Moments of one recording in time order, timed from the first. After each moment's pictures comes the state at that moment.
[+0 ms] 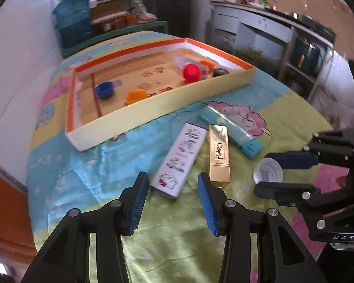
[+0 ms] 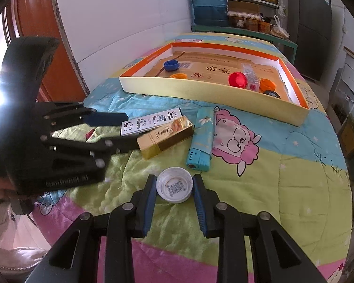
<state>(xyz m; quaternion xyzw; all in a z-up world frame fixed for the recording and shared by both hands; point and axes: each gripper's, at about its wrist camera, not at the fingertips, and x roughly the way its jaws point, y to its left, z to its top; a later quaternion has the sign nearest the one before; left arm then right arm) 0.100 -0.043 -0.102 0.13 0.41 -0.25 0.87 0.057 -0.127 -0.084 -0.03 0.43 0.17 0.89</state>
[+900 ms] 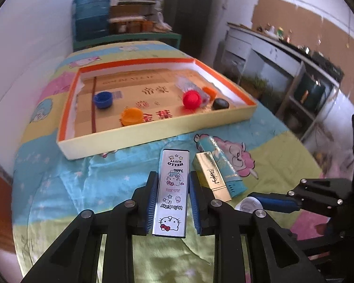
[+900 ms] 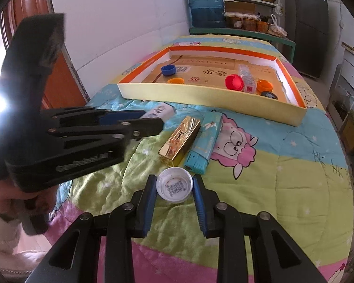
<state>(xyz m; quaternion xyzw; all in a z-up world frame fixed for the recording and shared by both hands) 0.106 -0.049 -0.087 0.01 0.40 -0.23 0.89 0.058 -0.134 -0.080 -0.01 0.42 0.17 0.89</state>
